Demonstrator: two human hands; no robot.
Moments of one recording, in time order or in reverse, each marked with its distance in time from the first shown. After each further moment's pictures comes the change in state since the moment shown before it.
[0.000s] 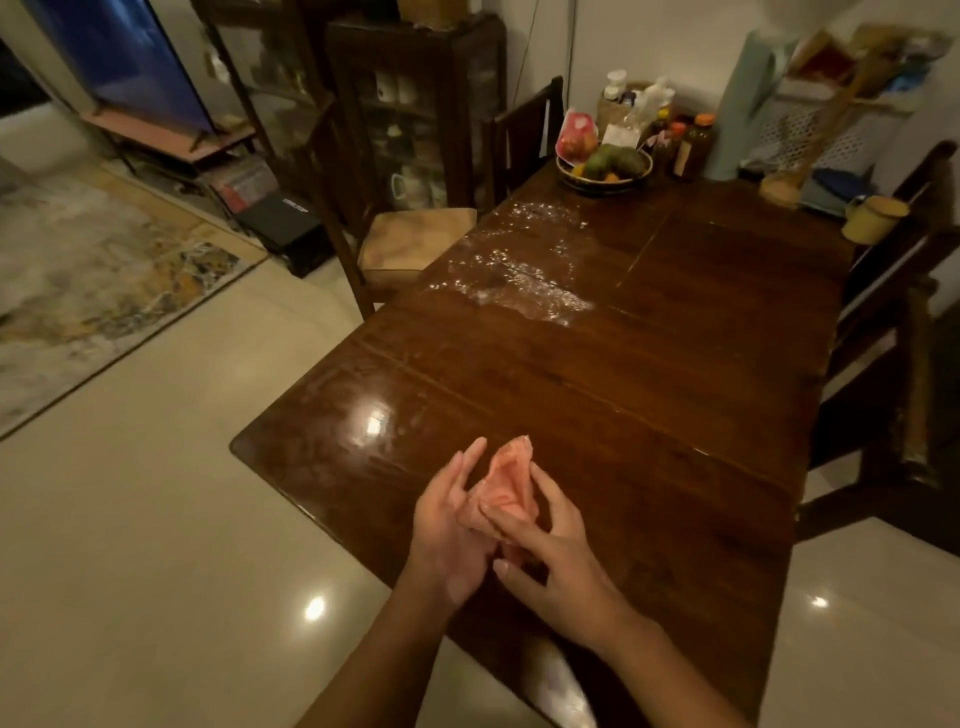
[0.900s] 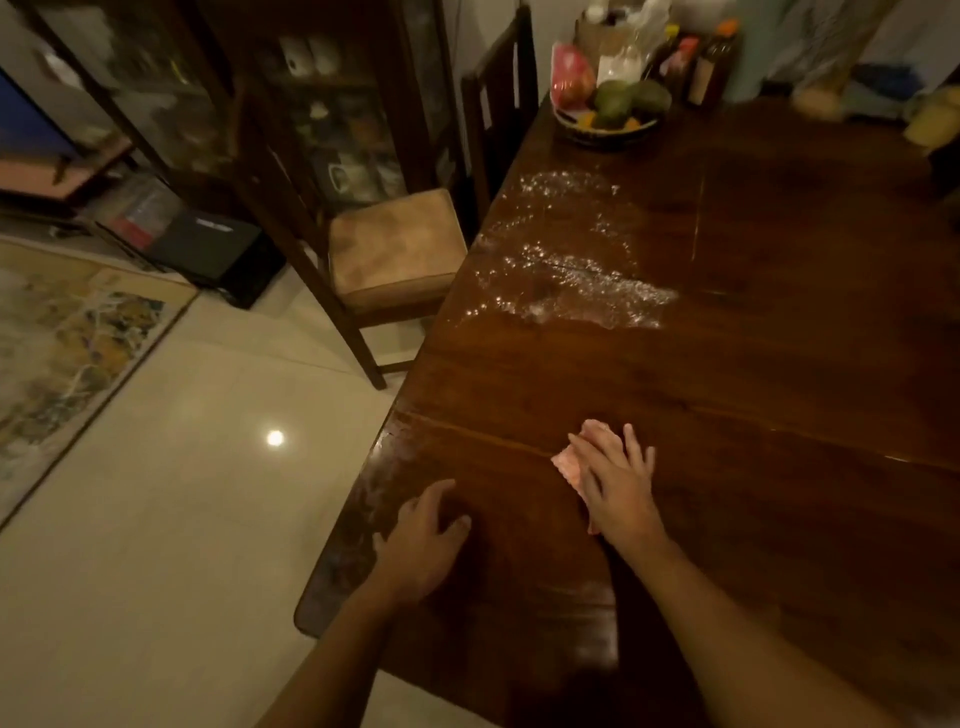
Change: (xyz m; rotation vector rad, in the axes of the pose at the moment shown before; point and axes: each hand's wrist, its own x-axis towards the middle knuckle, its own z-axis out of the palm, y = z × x) left_hand 0.172 0.239 -0.175 1.640 0.034 -0.113; right_hand 0.278 0.070 0.086 -0.245 0.373 0.522
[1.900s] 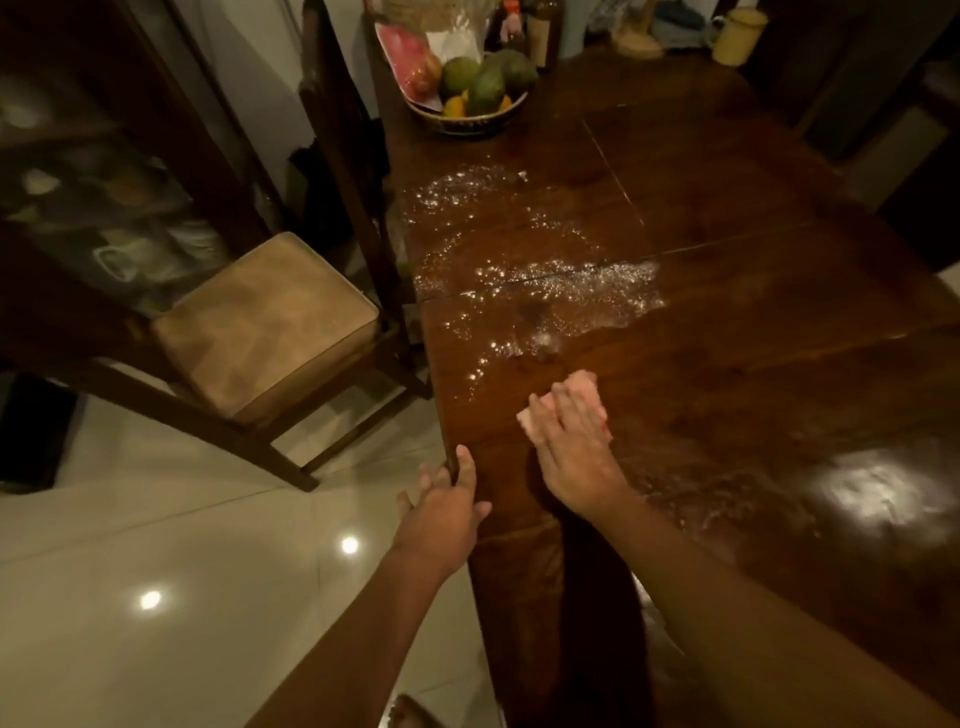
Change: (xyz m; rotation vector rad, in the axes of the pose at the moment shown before) left_hand 0.231 0.014 -0.145 0.855 -0.315 0.481; right_hand 0.157 -0.146 0.080 -0.147 0.201 0.323
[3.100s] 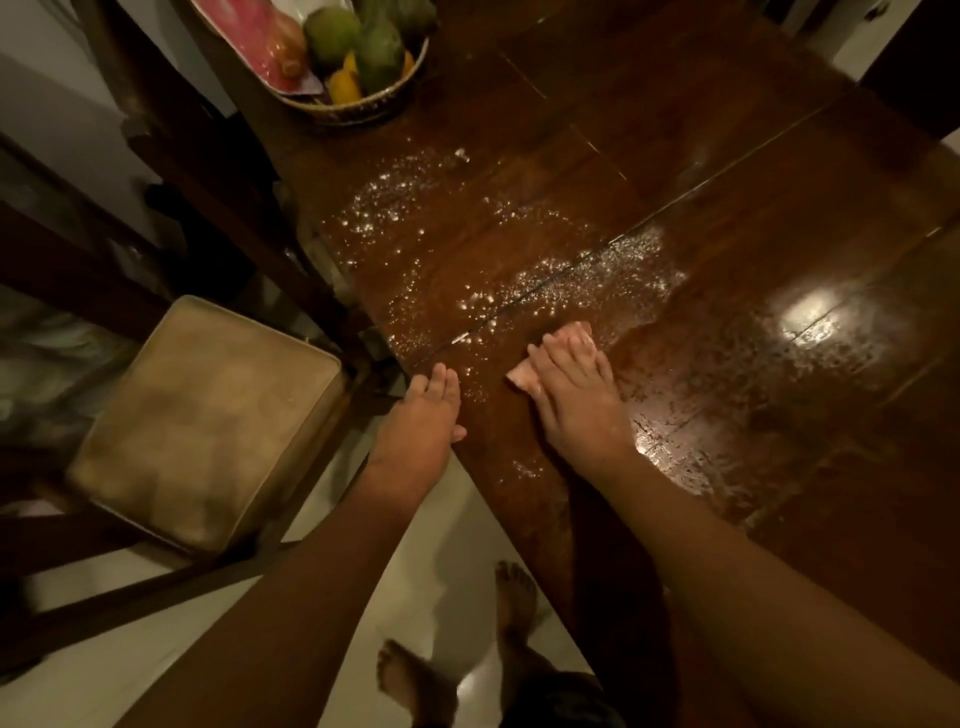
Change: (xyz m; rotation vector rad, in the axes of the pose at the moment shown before) left_hand 0.185 -0.036 -0.159 0.488 0.076 0.376; right_hand 0.127 -0.031 0.001 -0.008 0.199 0.305
